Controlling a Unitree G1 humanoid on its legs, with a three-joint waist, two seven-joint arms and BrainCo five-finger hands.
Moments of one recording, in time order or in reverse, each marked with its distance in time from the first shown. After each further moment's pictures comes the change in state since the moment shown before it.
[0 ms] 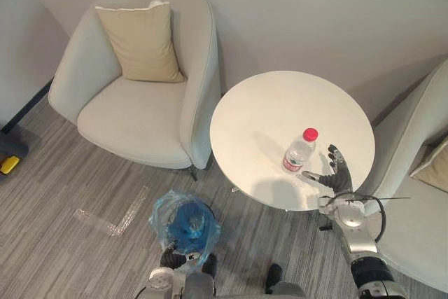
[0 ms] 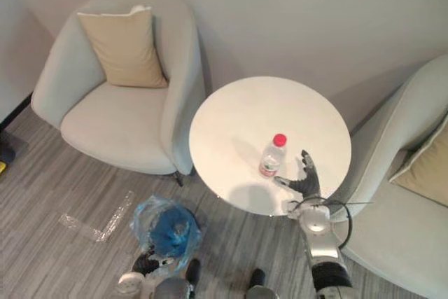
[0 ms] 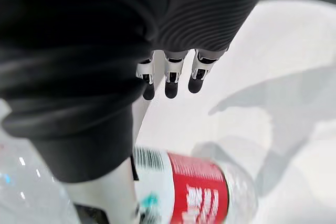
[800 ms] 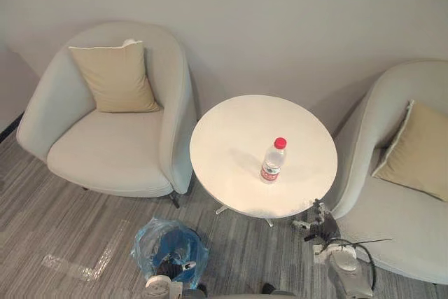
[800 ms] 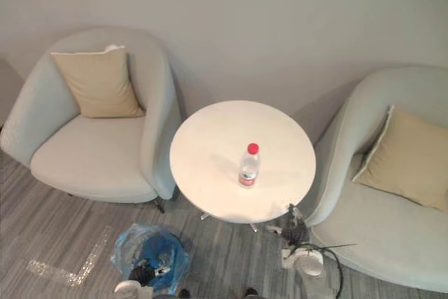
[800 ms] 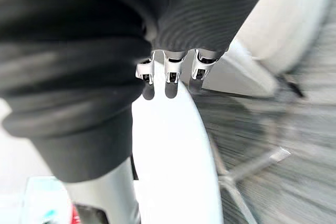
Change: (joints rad) left arm 0.021 -0.007 0.060 0.043 0.002 0.041 -0.027; right arm 0.256 0.072 -0.033 0.046 -0.013 0.022 0.111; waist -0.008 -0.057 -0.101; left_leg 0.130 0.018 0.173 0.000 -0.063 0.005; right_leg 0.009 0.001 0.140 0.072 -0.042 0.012
